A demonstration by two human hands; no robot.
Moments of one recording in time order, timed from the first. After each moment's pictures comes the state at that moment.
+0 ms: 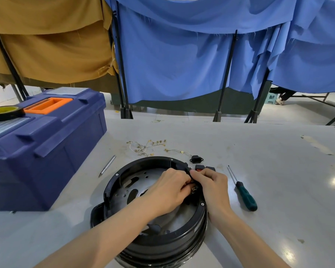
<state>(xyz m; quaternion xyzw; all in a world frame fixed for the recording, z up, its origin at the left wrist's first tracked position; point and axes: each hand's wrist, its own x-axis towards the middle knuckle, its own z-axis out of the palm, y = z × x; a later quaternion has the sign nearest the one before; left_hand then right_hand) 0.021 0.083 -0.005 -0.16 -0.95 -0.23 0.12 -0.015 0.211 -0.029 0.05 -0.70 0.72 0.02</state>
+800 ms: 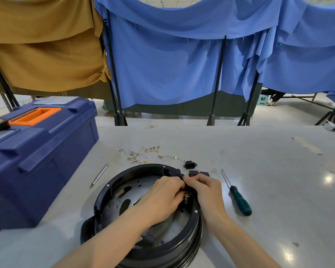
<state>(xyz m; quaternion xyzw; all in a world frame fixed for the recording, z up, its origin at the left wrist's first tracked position) 0.011 0.082 -0.014 -0.16 -0.95 -0.24 0.13 -0.016 0.215 -0.026 0.05 -0.67 0.74 -0.01</state>
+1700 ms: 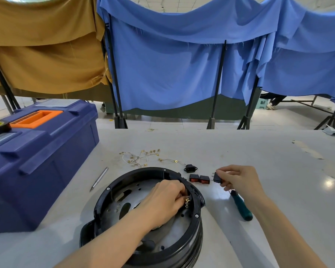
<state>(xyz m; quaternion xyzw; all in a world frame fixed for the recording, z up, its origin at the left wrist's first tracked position) 0.009 0.081 -0.016 -0.14 -0.95 -0.25 0.12 -0.072 0.294 -0.003 0.02 -0.78 0.62 0.01</state>
